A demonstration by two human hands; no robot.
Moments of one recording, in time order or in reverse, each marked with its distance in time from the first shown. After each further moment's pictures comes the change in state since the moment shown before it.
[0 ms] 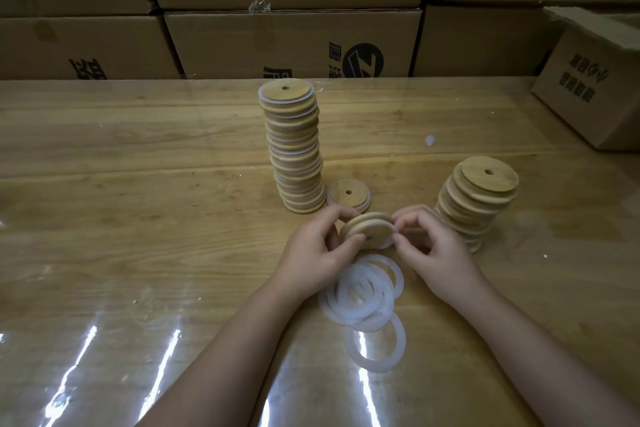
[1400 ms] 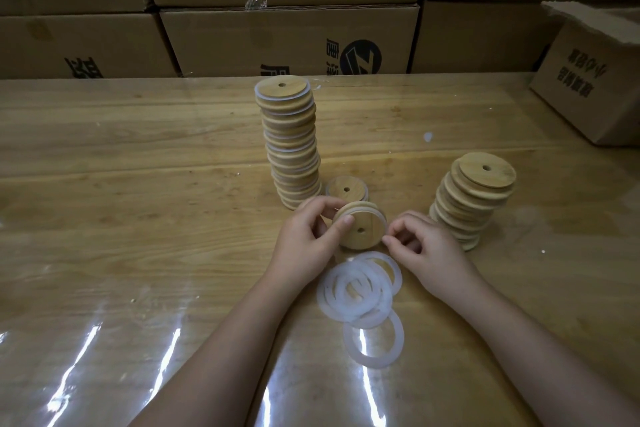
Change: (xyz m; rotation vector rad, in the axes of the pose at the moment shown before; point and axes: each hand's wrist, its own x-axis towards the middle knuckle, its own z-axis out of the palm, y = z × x) left_hand 0.004 -0.001 -0.004 -0.022 0.129 -0.029; right_hand 0.000 0.002 0.001 -0.196 -0.089 0.058
